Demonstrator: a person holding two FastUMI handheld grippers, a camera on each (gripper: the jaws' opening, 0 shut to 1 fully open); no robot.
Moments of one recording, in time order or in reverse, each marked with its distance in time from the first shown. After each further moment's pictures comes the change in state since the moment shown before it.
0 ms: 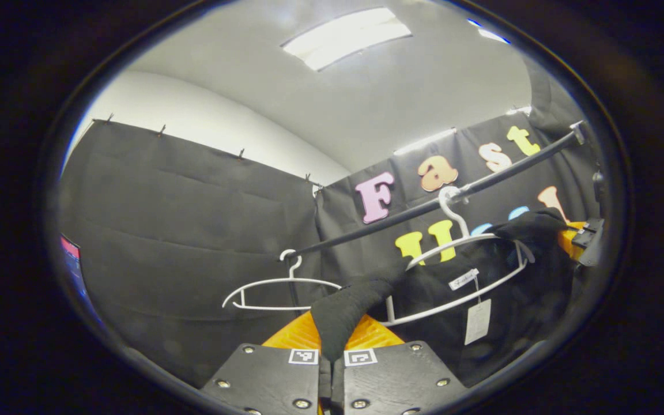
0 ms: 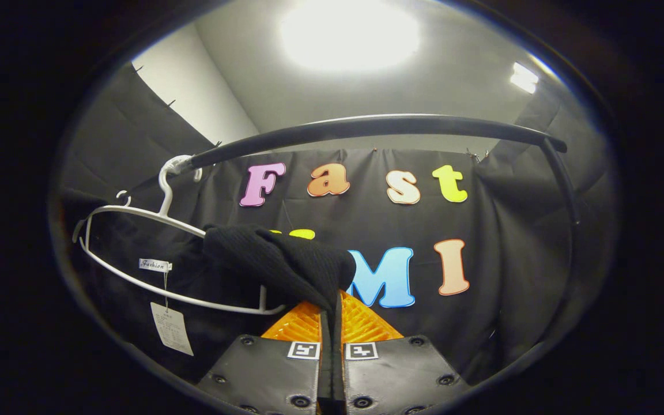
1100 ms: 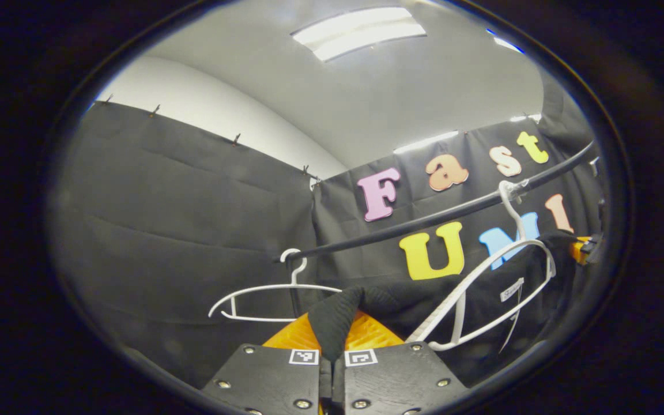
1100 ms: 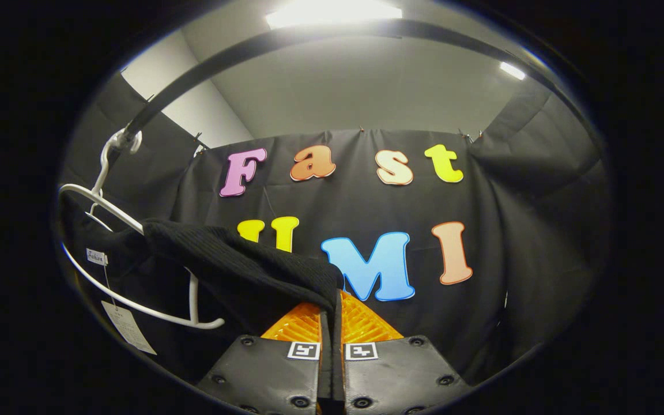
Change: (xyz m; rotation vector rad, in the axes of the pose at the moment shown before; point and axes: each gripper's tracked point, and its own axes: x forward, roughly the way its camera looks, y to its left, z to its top) left arm 0.095 0.039 -0.034 -0.096 0.054 -0.085; right arm 0.075 -0.018 -0.054 0.061 0.102 -0.030
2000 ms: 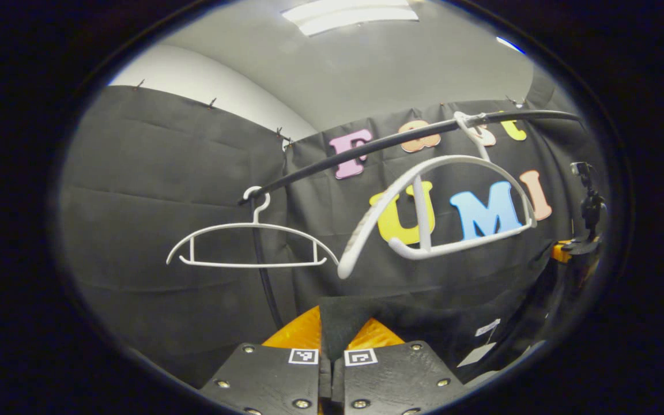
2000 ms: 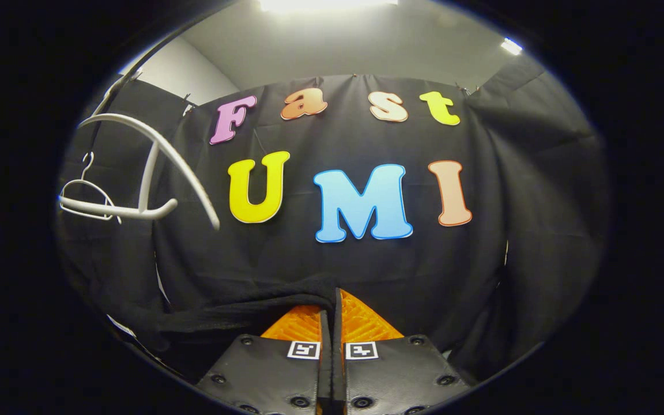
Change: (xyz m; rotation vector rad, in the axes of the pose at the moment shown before) left arm -0.028 -0.047 -0.110 0.015 0.175 -0.127; right arm -0.022 -0.013 -0.111 0.002 0.259 -0.010
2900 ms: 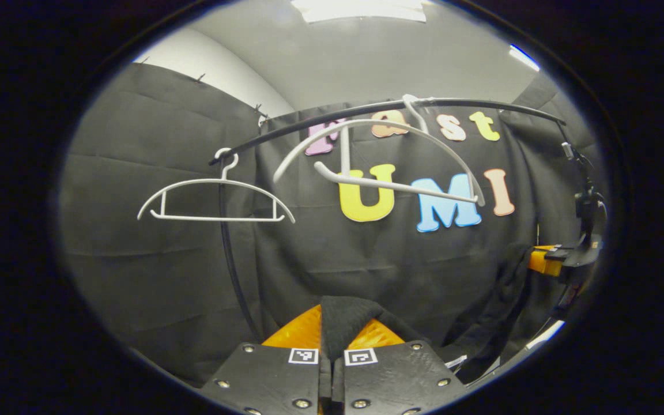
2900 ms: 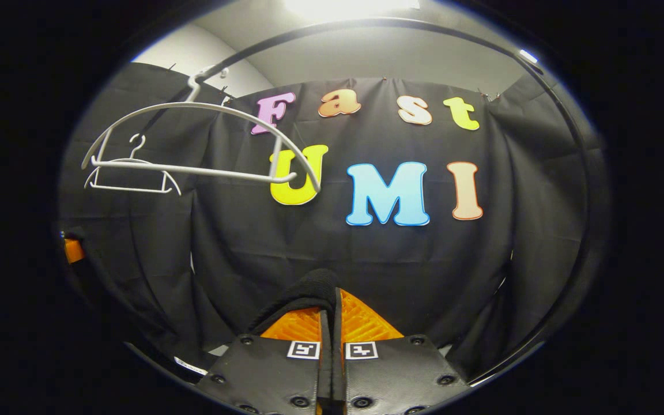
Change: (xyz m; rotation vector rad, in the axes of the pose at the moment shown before) left arm -0.069 -0.069 -0.051 -0.082 0.088 -0.182; right arm -0.129 0.062 -0.034 -0.070 0.034 0.133
